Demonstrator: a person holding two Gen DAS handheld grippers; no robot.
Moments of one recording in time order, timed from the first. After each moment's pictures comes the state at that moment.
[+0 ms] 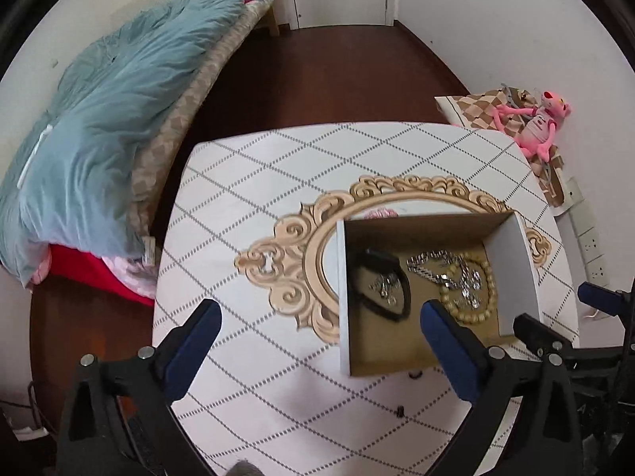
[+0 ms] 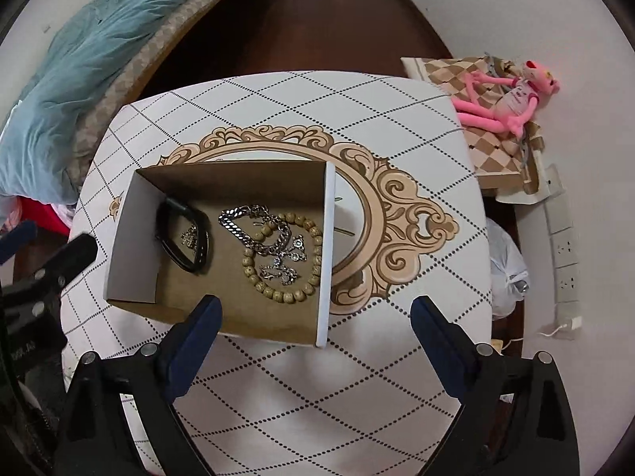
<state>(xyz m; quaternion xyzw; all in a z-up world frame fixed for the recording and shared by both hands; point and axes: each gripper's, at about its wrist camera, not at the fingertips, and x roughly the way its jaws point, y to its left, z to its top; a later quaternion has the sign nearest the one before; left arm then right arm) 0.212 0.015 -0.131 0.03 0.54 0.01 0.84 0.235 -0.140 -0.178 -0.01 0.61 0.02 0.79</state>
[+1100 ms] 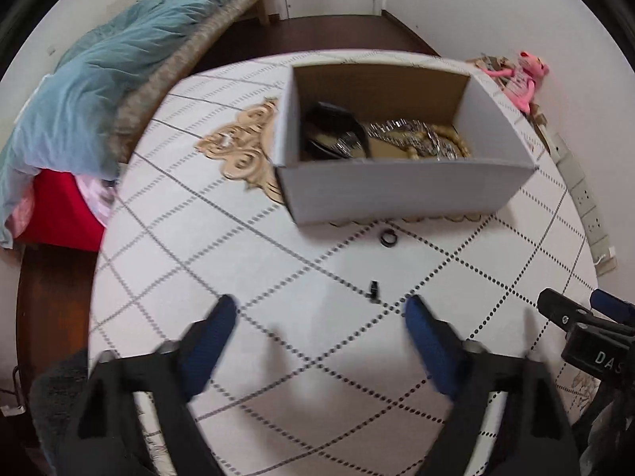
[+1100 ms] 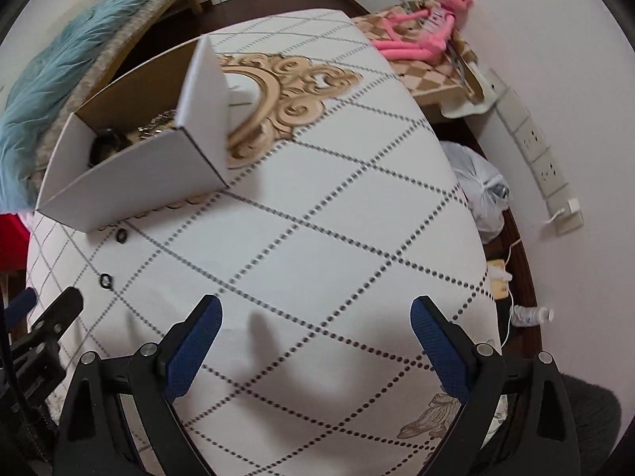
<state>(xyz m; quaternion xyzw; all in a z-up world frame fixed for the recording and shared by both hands) 0.110 -0.017 -0.211 0.03 0.54 -0.01 0.84 0.108 -0.200 -0.243 0.08 0.60 -0.08 0.80</state>
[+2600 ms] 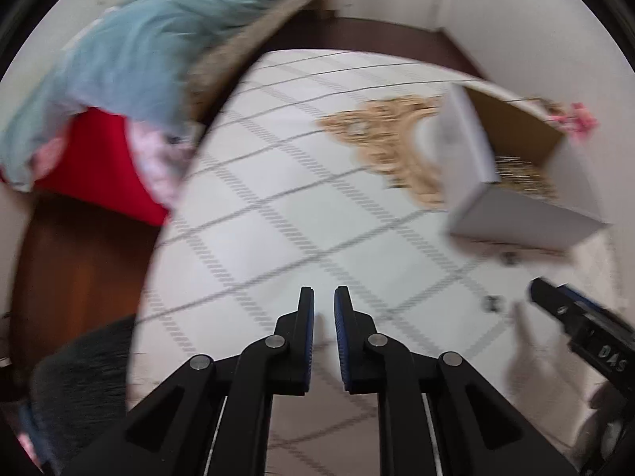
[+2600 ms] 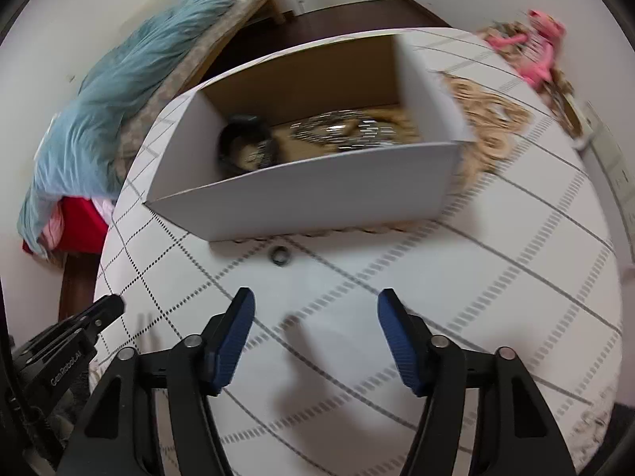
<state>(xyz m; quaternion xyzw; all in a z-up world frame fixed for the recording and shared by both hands) 0.101 0.093 -0.208 -0.02 0.53 0.08 0.84 0.142 -0.085 -0.251 0.10 0.55 0.07 0.82</state>
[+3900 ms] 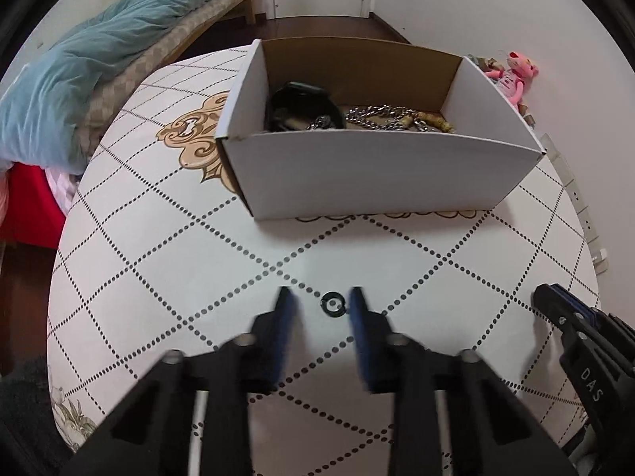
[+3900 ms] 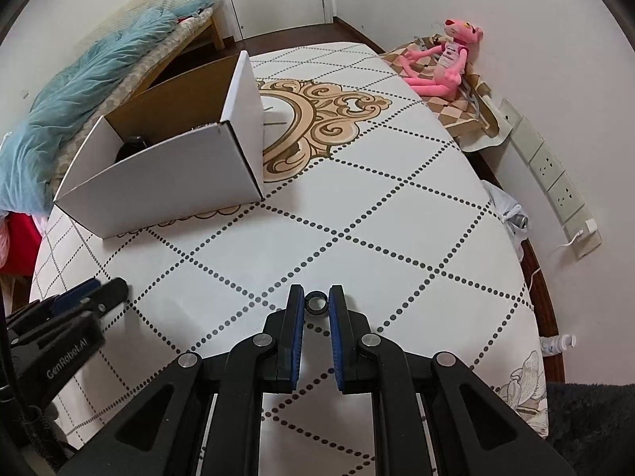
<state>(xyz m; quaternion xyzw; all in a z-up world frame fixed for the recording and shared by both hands) 0.113 -0.026 -0.231 0.01 0.53 -0.04 0.85 0.103 -0.179 -0.253 0.07 0.52 -0.05 0.85</state>
